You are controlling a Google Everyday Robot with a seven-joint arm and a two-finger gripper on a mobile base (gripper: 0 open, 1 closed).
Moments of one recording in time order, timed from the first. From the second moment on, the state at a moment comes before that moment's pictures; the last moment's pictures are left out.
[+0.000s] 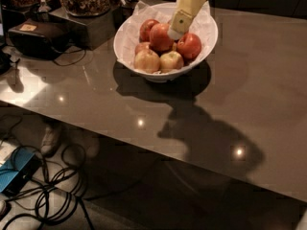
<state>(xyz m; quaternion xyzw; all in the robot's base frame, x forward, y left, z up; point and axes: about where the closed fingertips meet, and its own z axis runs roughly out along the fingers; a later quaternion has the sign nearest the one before) 0.591 -0.070 1.048 -0.59 0.77 0.03 0.24</state>
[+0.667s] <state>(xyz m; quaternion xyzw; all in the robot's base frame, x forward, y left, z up) 0.628 -0.068 1.047 -0.50 0.82 -0.02 0.26</state>
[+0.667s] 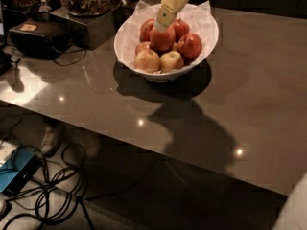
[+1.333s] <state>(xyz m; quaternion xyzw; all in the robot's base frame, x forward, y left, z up) 0.651 -0.076 1.029 -0.45 0.86 -0.01 0.24</state>
